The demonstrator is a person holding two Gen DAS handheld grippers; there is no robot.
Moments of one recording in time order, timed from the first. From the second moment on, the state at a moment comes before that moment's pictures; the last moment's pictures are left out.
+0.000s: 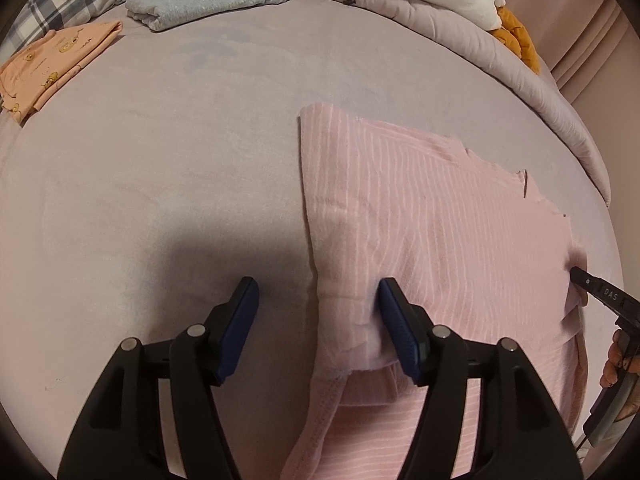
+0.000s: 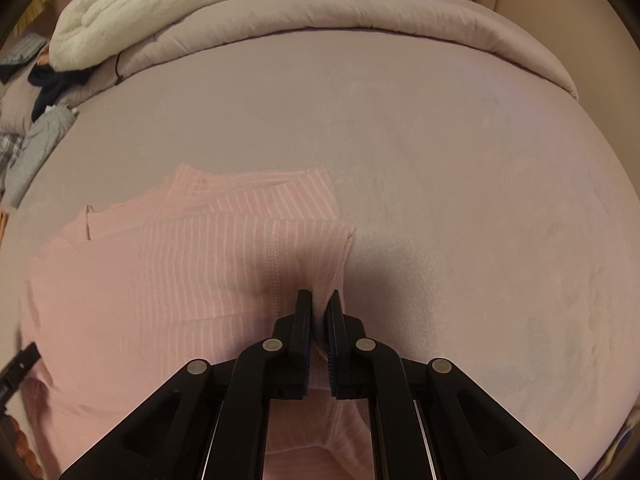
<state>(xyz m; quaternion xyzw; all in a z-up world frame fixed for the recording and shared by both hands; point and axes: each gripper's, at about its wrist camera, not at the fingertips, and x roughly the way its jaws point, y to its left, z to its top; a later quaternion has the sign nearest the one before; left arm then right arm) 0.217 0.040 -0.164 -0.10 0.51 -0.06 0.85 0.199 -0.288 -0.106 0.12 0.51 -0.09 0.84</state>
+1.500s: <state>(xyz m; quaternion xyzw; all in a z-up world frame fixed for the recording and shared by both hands) 0.220 0.030 -0.165 -0.09 0.51 -0.05 0.85 0.192 -0.288 -0.121 0.12 0.48 -0.09 0.87</state>
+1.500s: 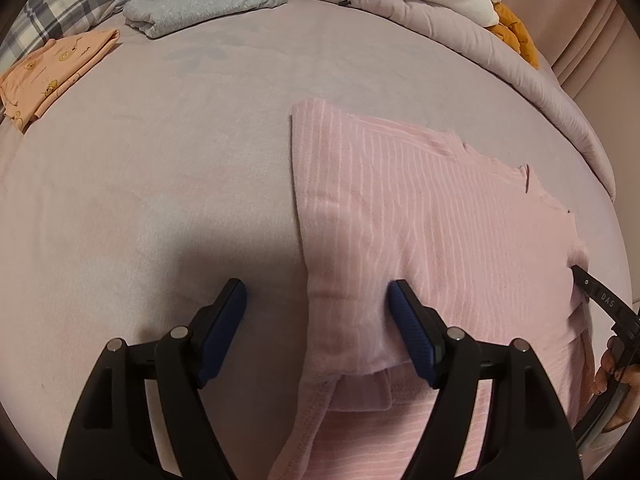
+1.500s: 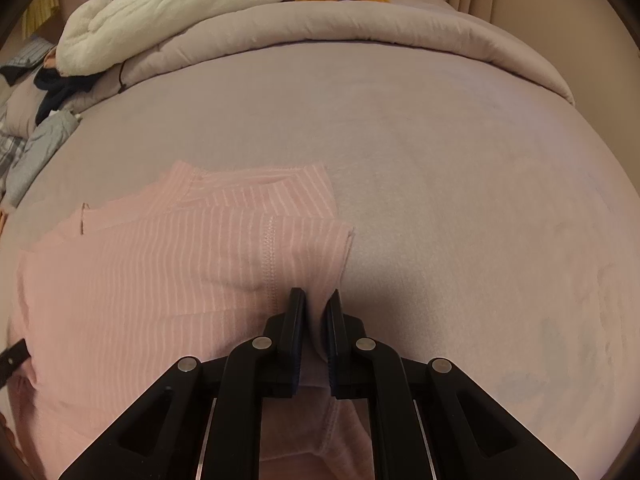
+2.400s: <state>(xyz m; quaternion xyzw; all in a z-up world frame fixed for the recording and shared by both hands) 0.112 0.051 -0.077 -0.10 0.42 -0.09 0.89 0.072 -0.298 -0.024 0.15 0.34 -0.03 0.93</state>
